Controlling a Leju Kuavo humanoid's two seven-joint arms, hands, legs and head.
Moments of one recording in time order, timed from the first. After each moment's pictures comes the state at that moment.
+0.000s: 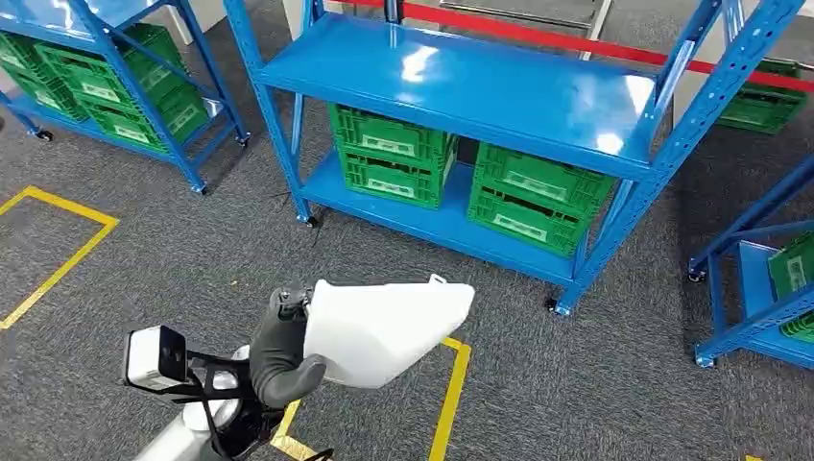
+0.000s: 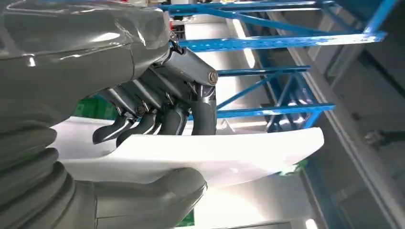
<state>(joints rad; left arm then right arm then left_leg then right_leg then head) -0.21 0.15 -0.72 -1.70 0.41 -0.37 -0.57 -0.05 -0.13 1.26 -0.21 -1.26 -0.10 -0.13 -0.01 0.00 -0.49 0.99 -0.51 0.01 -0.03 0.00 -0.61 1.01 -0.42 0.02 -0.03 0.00</state>
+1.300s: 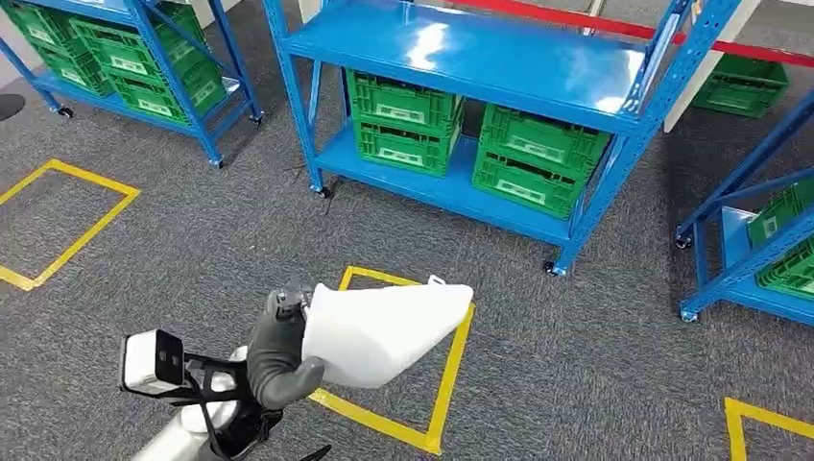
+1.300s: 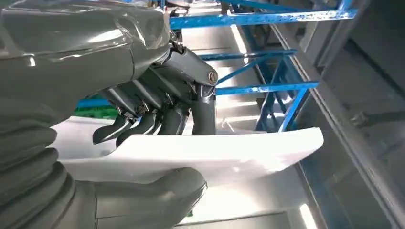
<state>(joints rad) -0.20 0.15 -0.72 -1.71 0.39 -0.36 -0.58 -0.05 -0.14 1.26 -0.21 -1.24 -0.08 -0.13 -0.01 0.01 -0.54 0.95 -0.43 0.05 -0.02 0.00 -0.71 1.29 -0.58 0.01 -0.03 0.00</state>
